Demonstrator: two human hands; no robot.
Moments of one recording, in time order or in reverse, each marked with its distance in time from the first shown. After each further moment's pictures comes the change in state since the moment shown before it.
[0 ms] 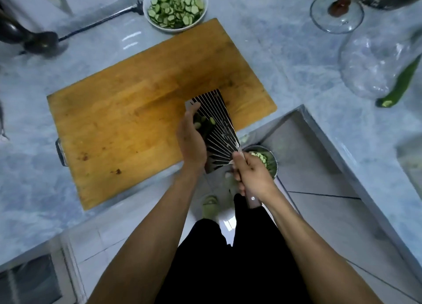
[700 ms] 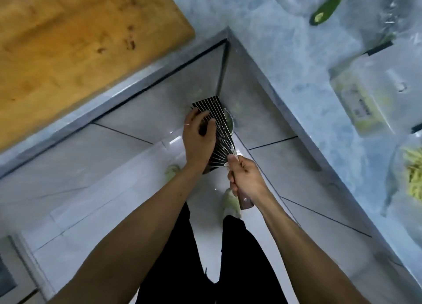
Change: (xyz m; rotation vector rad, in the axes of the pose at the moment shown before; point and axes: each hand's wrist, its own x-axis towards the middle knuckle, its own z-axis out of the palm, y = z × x) left_hand -0.185 -0.151 0.096 0.421 -0.277 0.003; right_hand -0.091 0.169 -0.128 0.065 0.195 0.233
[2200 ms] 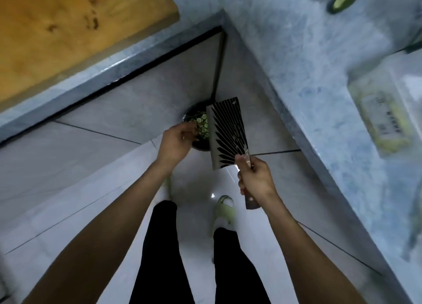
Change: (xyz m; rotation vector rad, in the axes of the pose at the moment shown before) left_hand 0.054 -0.079 0.008 0.310 -0.251 -0.005; right_hand 0.084 0.032 -0.051 -0.021 0.130 0.030
